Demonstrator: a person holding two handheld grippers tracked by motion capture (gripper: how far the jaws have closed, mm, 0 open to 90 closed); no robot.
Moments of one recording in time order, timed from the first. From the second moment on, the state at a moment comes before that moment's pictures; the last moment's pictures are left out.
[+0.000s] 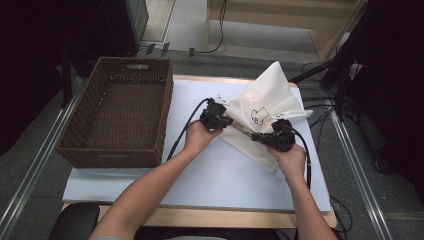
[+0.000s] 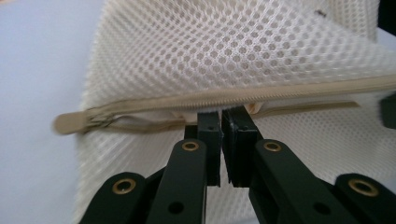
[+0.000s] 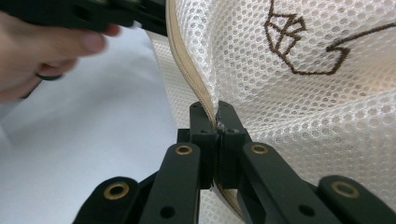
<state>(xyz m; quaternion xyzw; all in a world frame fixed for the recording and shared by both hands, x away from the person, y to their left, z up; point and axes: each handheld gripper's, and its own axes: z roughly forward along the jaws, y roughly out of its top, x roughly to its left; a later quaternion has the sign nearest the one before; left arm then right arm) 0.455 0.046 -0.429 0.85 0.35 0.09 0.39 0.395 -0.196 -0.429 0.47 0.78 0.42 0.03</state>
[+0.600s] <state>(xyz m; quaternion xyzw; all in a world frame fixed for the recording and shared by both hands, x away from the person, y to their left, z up) 0.469 0.090 -0.436 0.81 0.46 0.11 0.35 0.401 -0.190 -0.438 0.47 0.78 0.41 0.02</state>
